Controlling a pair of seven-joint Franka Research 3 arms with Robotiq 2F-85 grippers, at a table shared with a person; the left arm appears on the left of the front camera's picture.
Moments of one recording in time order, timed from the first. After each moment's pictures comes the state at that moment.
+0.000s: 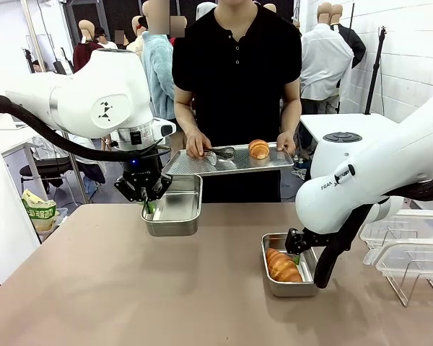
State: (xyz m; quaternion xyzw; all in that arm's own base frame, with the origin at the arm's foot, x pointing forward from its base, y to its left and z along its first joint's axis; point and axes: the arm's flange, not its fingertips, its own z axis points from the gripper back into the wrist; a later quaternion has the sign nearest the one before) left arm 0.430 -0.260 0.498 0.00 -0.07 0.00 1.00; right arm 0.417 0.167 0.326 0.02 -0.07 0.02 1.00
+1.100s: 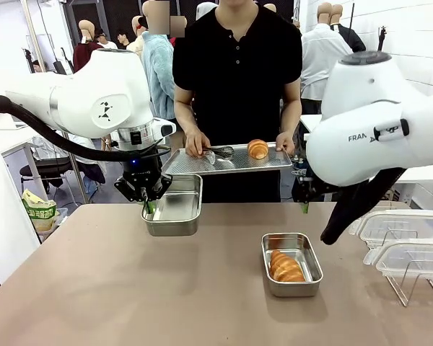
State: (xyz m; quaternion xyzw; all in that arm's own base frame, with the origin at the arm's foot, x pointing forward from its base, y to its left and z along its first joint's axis) left arm 0.430 -0.260 0.498 0.00 -0.07 0.00 1.00; right arm 0.379 0.169 0.484 -0.02 -0.17 0.02 0.98
